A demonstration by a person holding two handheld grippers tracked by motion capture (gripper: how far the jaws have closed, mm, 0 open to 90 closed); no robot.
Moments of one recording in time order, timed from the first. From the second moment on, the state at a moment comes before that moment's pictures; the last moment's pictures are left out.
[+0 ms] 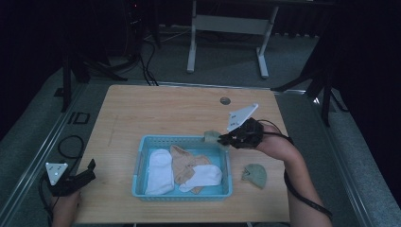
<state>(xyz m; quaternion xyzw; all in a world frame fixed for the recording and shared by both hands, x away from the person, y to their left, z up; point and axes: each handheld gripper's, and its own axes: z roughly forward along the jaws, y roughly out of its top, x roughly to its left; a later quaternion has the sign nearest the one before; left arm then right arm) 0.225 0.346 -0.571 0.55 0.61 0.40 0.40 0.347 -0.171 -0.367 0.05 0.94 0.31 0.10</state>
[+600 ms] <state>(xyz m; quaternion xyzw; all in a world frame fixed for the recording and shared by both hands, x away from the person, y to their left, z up) 0.225 0.346 -0.571 0.55 0.61 0.40 0.40 0.360 -0.252 -0.381 0.14 0.93 0.31 0.12</state>
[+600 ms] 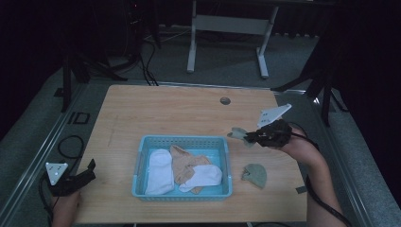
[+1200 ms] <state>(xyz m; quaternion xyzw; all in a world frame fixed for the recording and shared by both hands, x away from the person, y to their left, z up) 0.225 0.346 -0.570 0.55 0.61 0.40 0.40 0.384 -0.292 -0.429 0.23 0.91 0.31 0.12</state>
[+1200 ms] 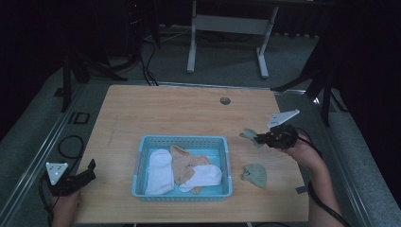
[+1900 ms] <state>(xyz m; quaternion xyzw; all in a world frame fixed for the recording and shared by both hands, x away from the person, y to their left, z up) 0.225 0.345 -0.571 0.55 0.61 0.41 0.40 0.399 -0.288 -0.523 0.27 0.92 0.27 0.06</state>
